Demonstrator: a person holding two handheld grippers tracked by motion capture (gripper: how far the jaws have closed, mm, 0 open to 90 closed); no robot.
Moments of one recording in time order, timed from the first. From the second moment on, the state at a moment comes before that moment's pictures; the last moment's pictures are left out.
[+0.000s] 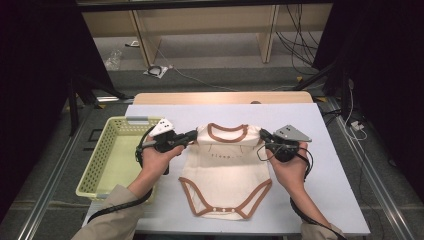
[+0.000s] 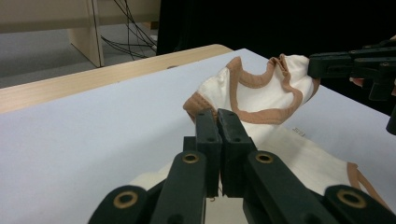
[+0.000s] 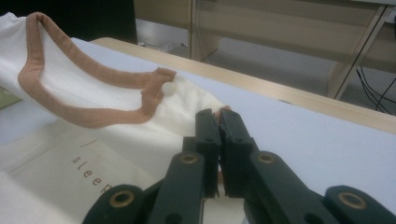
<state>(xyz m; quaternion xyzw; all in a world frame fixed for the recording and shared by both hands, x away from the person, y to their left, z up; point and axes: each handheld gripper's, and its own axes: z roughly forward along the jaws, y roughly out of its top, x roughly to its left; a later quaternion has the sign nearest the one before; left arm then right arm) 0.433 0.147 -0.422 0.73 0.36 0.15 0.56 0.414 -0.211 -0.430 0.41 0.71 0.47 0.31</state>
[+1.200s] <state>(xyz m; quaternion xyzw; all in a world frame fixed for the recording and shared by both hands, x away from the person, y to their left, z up) 0.419 0.149 -0.427 0.75 0.35 0.15 0.55 0.400 -0.212 -0.432 0.40 0.72 0.47 0.30</state>
